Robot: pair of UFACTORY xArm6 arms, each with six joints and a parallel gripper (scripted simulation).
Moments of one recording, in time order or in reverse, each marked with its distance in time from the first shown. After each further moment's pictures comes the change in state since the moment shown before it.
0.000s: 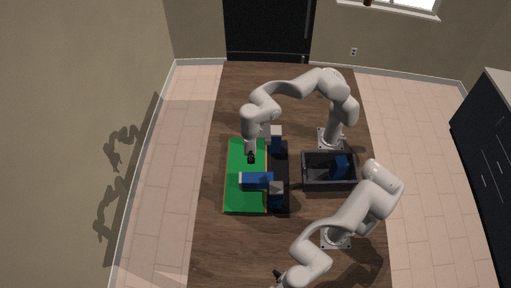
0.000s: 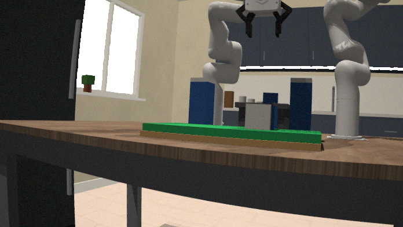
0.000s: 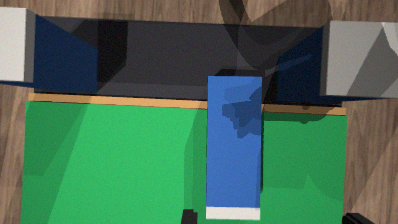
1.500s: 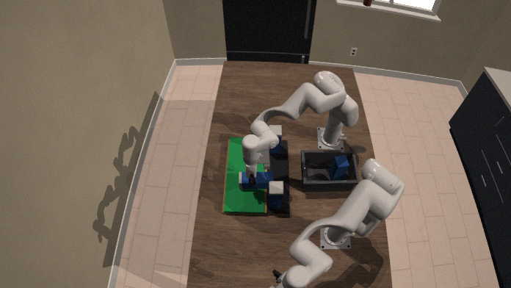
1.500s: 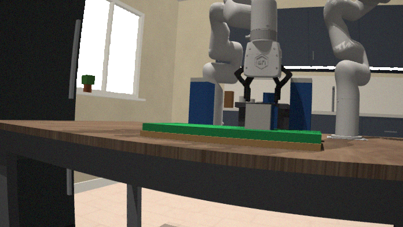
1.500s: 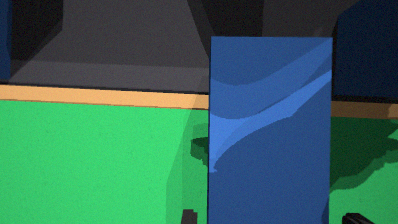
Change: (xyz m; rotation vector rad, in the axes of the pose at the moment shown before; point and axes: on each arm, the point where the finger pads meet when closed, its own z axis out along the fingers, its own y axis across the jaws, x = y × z) left arm 0.000 0.000 0.000 0.000 0.000 0.000; right arm 0.000 0.002 0.185 -0.003 -0.003 -0.002
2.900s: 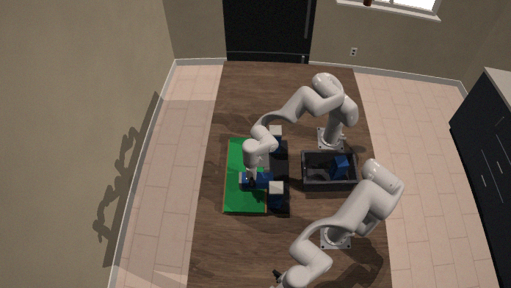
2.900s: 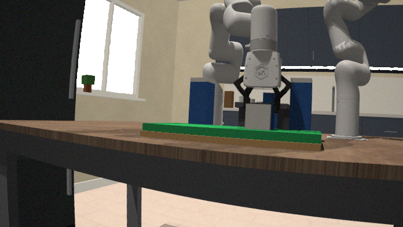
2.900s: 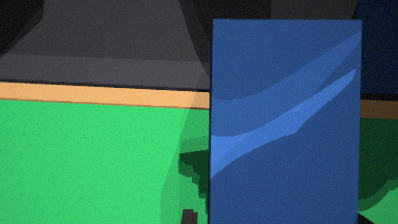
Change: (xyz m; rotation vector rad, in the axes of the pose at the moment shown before) left arm 0.000 0.000 0.000 0.000 0.000 0.000; right arm -0.001 0.000 0.028 0.001 0.000 0.000
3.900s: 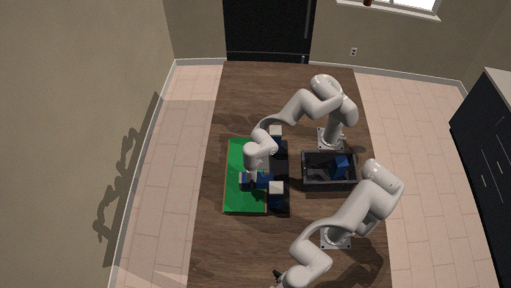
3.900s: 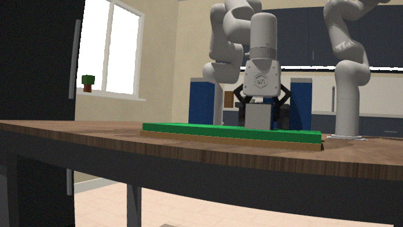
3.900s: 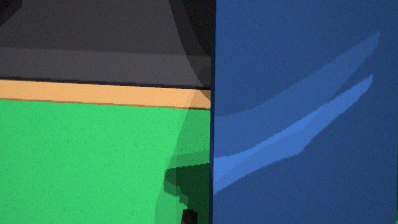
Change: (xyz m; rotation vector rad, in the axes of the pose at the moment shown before) left arm 0.000 0.000 0.000 0.000 0.000 0.000; right arm 0.000 0.000 0.024 -0.002 -0.002 0.000
